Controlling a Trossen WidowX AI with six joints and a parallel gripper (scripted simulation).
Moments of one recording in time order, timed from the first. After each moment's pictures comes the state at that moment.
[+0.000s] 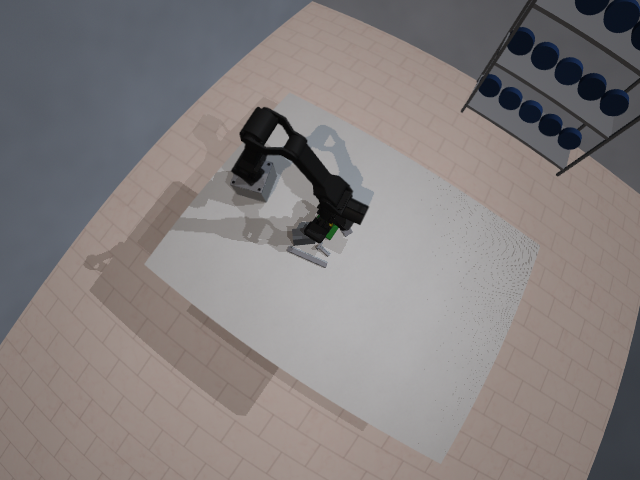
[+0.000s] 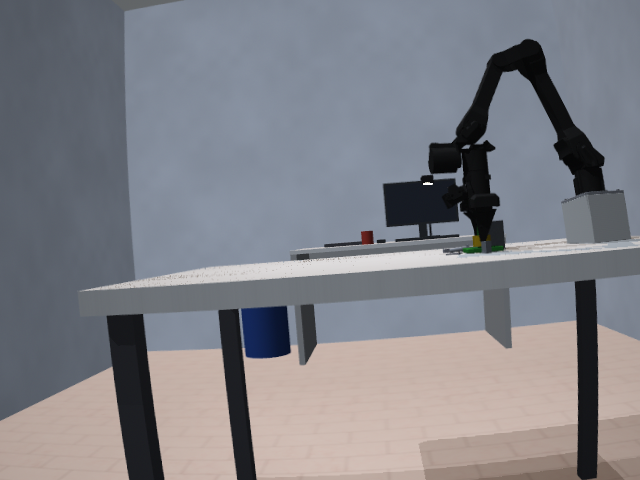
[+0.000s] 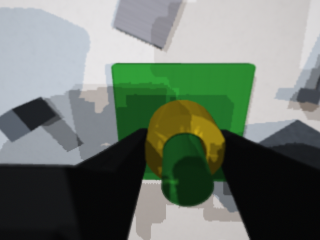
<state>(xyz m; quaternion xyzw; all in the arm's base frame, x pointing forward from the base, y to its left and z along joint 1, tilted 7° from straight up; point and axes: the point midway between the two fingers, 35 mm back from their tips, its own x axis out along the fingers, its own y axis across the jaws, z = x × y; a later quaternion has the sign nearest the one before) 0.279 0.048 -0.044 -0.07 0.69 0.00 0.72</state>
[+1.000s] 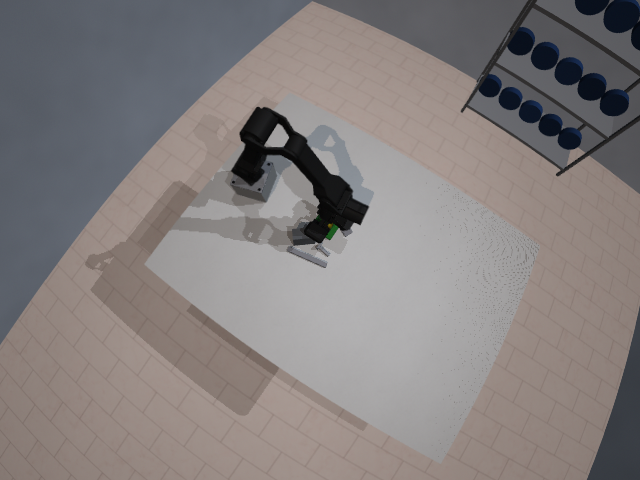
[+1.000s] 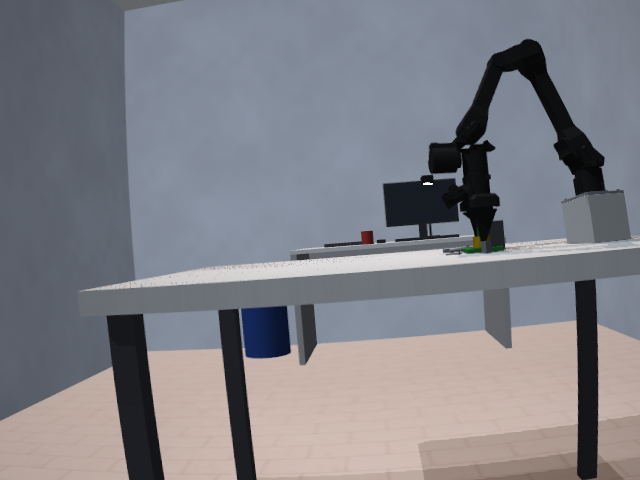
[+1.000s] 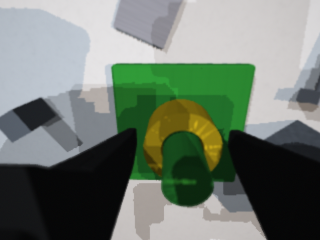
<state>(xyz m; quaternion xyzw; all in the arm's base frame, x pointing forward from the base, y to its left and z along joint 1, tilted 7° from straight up) 0.280 0.048 -0.044 -0.07 0.69 0.00 0.72</state>
